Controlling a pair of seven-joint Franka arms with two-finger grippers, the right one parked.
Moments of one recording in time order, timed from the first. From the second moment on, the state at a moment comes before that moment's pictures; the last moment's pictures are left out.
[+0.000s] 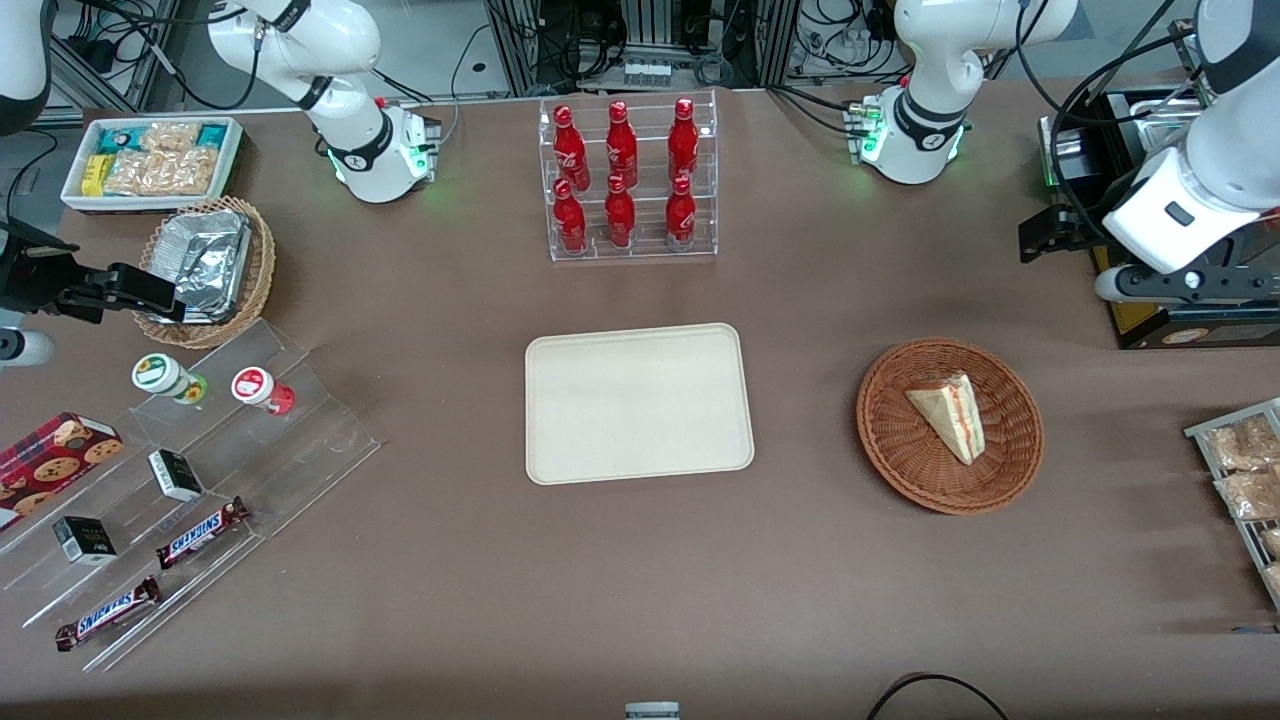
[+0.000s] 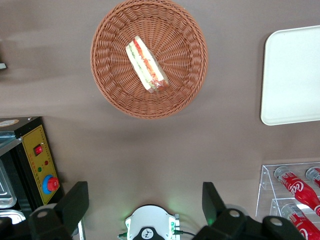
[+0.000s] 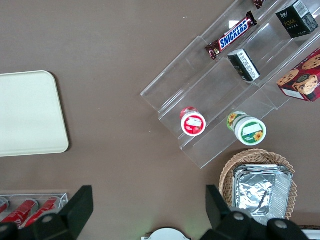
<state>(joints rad) -0.03 -0.03 -0.07 -1.62 -0.01 1.40 -0.06</state>
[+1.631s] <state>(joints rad) -0.03 0.11 -0.07 -1.97 0.00 1.91 -0.26</state>
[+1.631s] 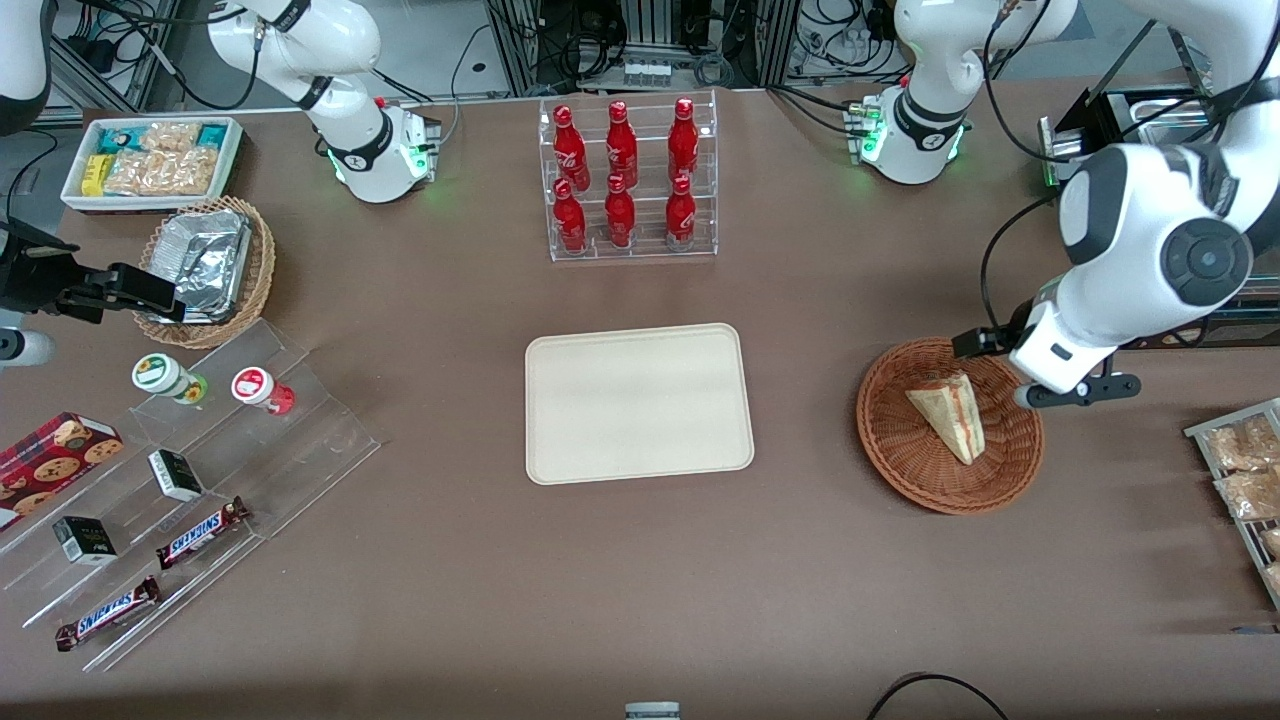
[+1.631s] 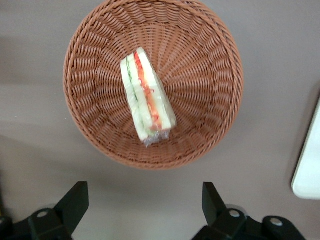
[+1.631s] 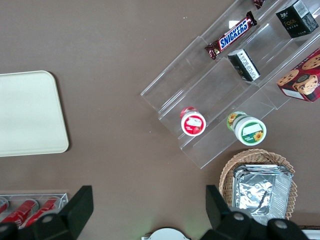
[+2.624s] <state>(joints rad) -0.03 0.18 -0.07 -2.16 0.00 2.30 -0.64</state>
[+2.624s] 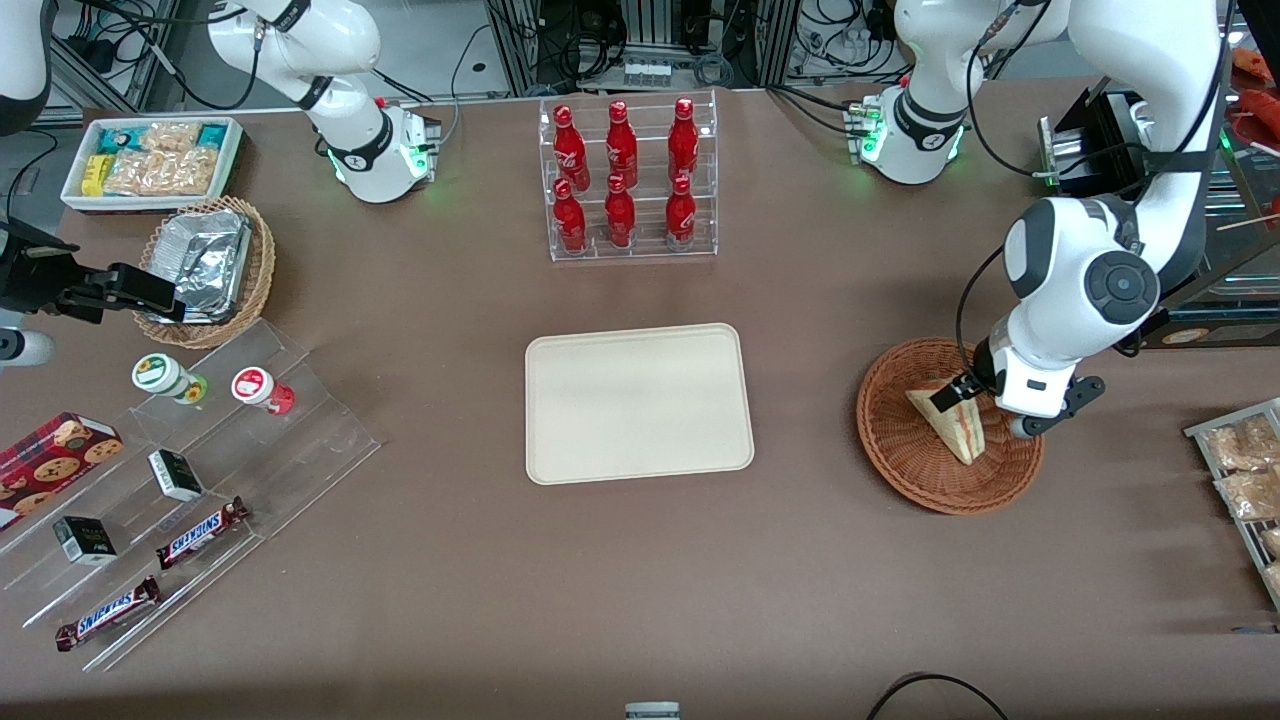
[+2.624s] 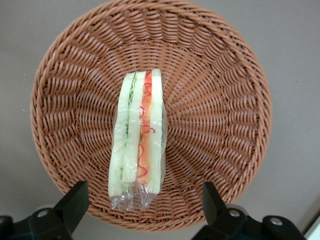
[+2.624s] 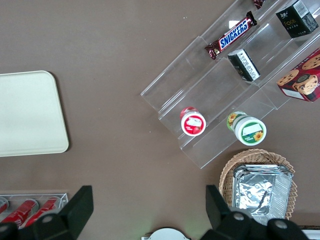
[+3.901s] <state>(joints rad) -0.03 0.29 -0.07 -2.17 0.07 2.37 -0.65</state>
